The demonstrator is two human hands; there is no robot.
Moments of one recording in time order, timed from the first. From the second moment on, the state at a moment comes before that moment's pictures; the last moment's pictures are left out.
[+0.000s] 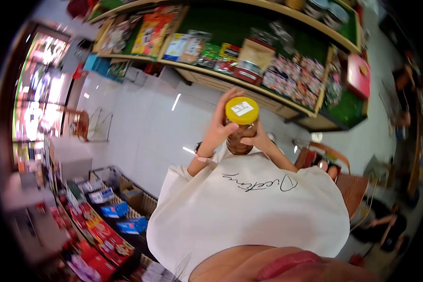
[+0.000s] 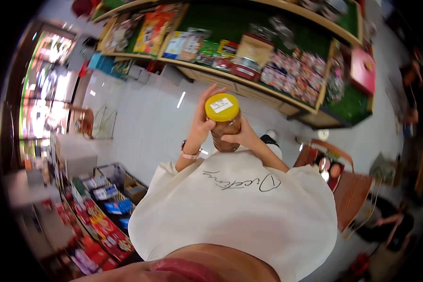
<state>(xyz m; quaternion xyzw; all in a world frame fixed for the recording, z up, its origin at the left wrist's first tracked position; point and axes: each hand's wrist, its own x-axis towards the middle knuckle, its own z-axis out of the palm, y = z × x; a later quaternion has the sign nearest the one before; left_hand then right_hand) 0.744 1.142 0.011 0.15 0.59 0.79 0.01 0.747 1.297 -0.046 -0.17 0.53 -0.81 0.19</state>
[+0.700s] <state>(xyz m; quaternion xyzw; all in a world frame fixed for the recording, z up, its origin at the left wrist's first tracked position) 0.633 0.973 0.028 -0.04 0.60 0.76 -0.24 0.543 1.070 0.039 -0.25 0.42 -0.81 0.32</state>
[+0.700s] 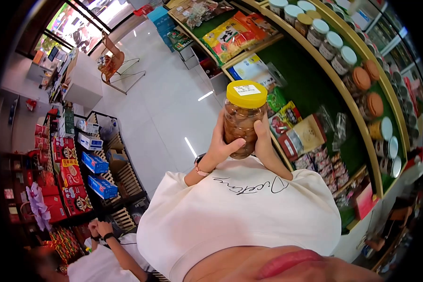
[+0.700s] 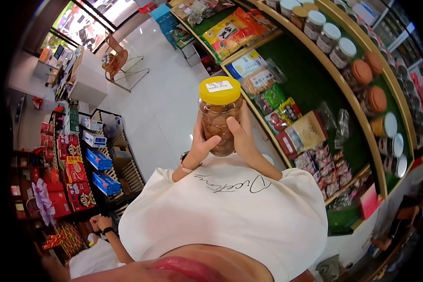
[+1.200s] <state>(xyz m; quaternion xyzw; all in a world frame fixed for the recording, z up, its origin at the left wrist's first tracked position) 0.577 0.831 0.024 -0.15 0.55 0.74 -0.35 0.460 0.900 0.036 -0.36 0.40 -0.73 0.41</state>
